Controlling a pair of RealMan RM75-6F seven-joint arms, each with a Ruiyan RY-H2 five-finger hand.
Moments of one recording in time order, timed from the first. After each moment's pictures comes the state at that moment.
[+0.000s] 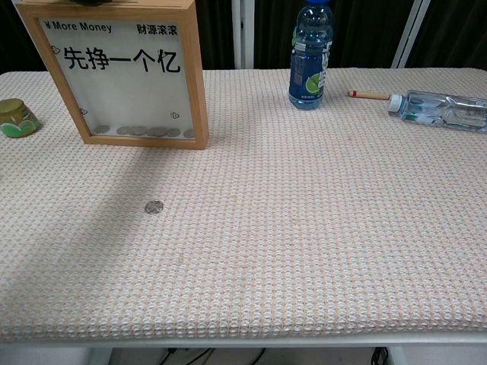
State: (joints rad) left arm -0.92 -1.14 -0.28 -1.65 0.84 0.87 0.28; right arm 0.01 -1.09 0.10 -1.53 -1.43 1.51 0.06
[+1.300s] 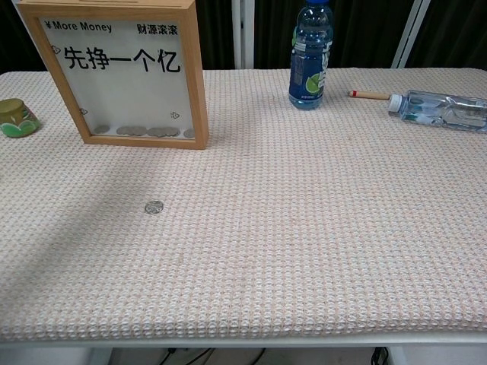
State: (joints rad) left arm -0.44 -1.04 0.00 -1.87 1.60 1.40 0.05; right arm 0.01 -1.08 0.10 -1.58 -1.45 1.53 0.03
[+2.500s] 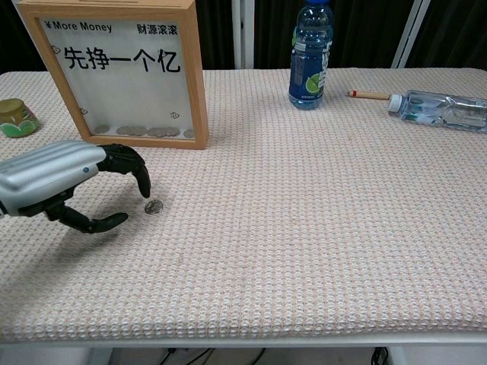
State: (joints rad) left arm -0.52 -1.65 0.05 -1.22 1.70 1.19 -0.09; right arm 0.01 -1.08 0.09 -1.56 -1.43 1.51 0.06
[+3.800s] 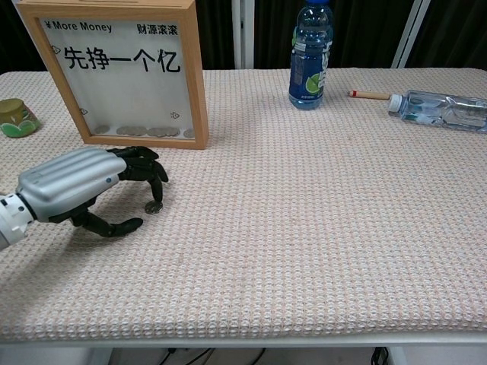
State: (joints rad) left arm -0.54 -1.76 0.06 -1.07 1.67 1.20 -0.04; right arm 0.01 -1.09 0.09 -1.52 -1.41 1.48 0.09
